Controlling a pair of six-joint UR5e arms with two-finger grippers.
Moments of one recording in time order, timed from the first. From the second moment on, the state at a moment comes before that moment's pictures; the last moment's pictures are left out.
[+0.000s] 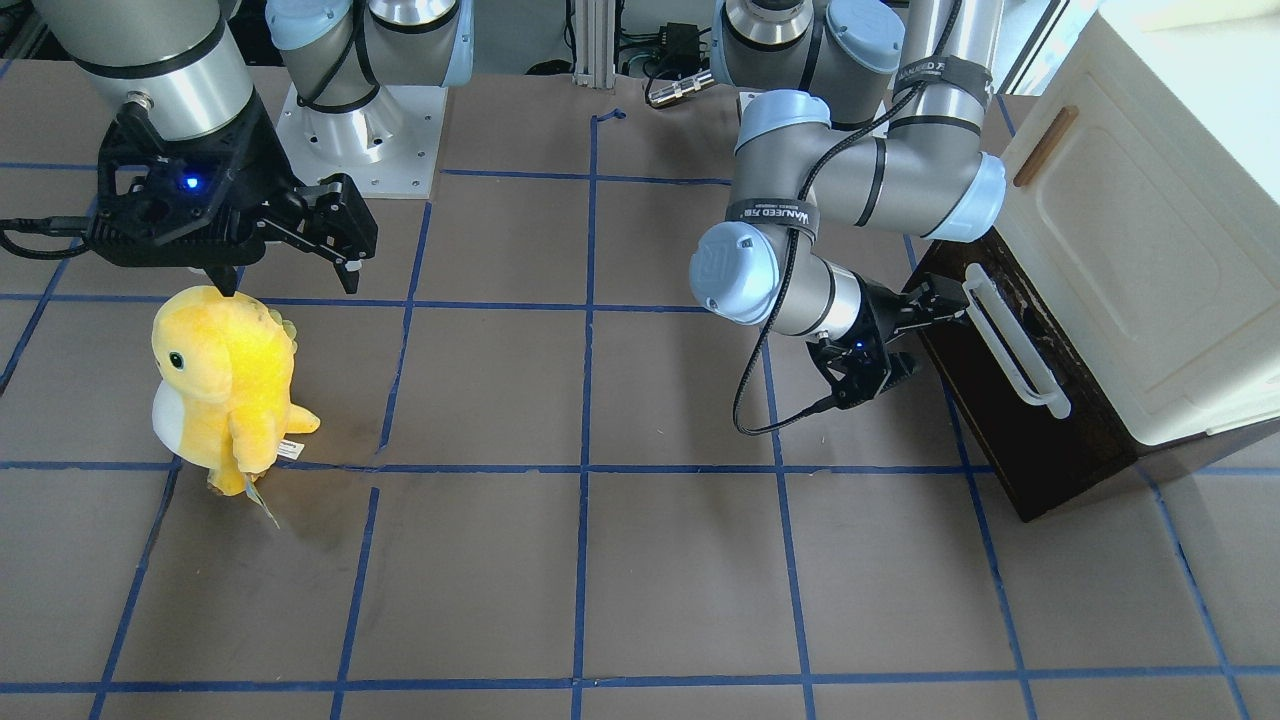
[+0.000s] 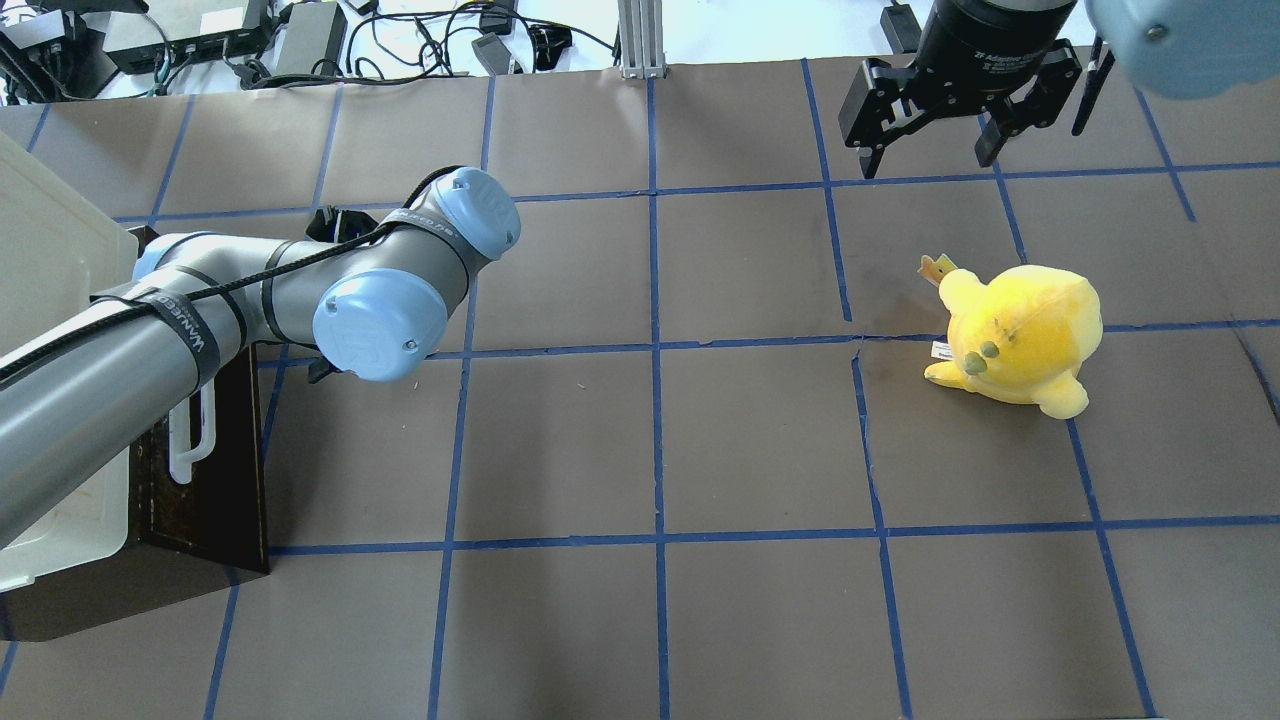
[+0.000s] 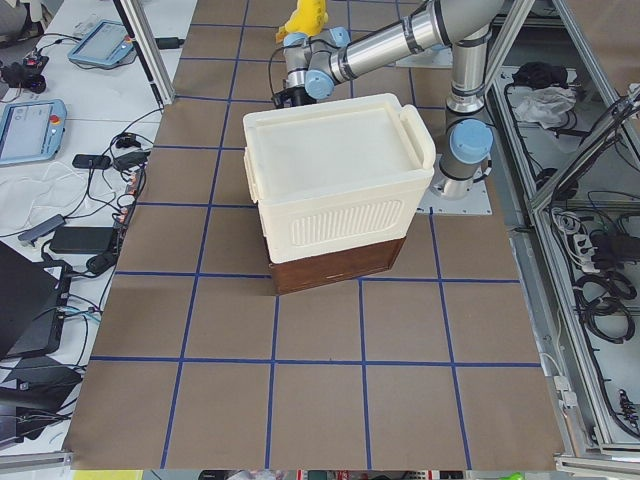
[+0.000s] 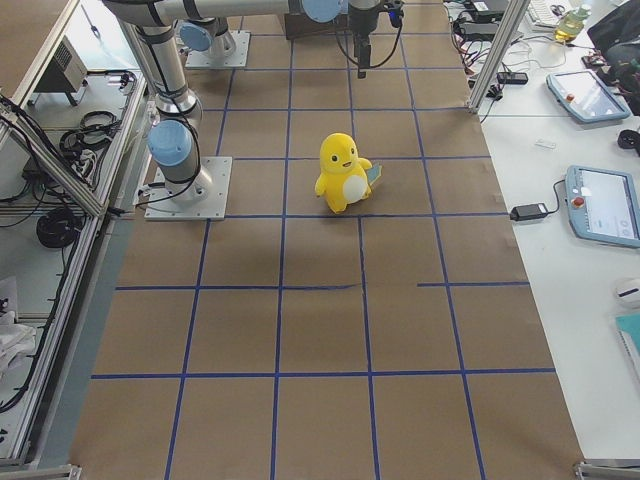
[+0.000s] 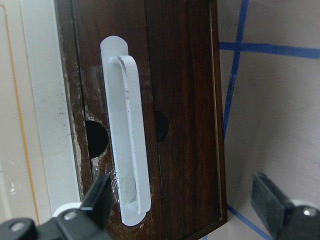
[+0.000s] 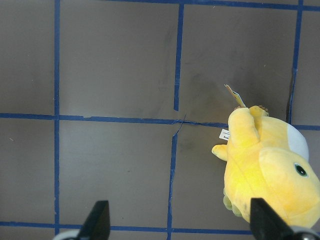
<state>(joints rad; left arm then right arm) -1.70 -1.88 -1.87 -1.47 2.55 -0.54 1.60 -1.48 1.44 -1.57 -1.58 -0.02</state>
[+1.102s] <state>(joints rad) -1.66 -1.95 -1.92 -1.47 2.75 -0.55 1.60 -1.48 1.44 -1.57 -1.58 -0.02</state>
